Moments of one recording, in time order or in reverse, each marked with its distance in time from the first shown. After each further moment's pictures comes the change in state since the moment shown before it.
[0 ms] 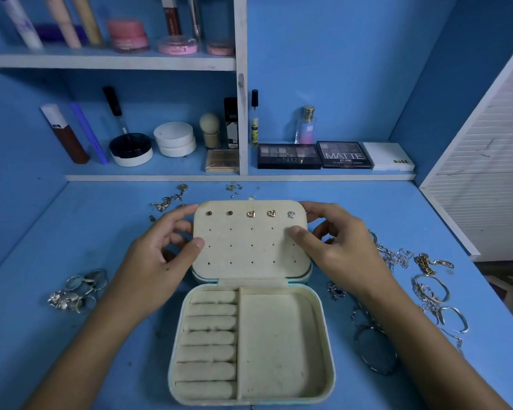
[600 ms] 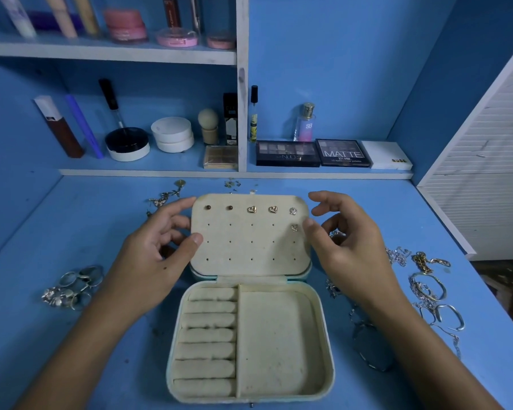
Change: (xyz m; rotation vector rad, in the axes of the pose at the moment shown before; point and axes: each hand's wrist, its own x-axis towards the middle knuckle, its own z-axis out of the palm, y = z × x) left_hand -0.001 0.003 -0.001 -0.063 -0.006 0.052; right_hand -0.012 -0.002 0.001 0.041 0.156 -0.104
